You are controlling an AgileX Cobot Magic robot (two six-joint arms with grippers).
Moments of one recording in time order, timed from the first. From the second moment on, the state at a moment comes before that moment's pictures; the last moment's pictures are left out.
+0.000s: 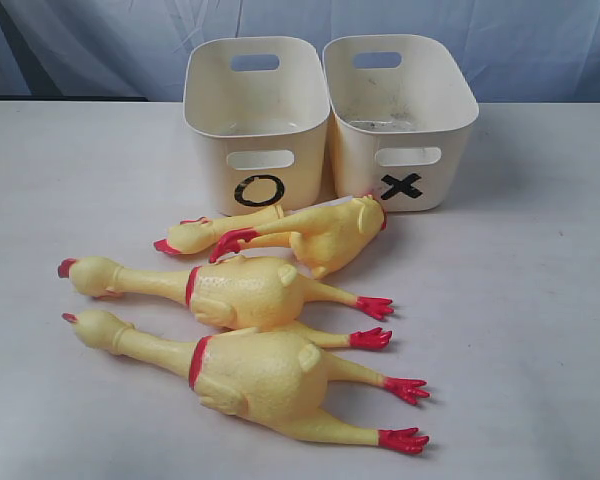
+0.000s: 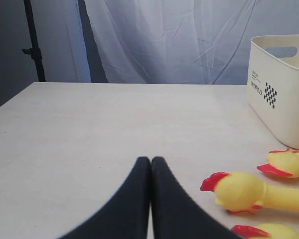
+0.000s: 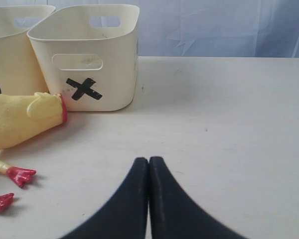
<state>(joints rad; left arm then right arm) 0.05 0.01 0.00 0.05 0.25 -0.04 0.06 0.01 0.00 0.19 0.37 -0.18</state>
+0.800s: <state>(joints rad) 0.05 0.01 0.00 0.05 0.25 -0.04 0.06 0.01 0.00 0.26 0.18 -0.18</state>
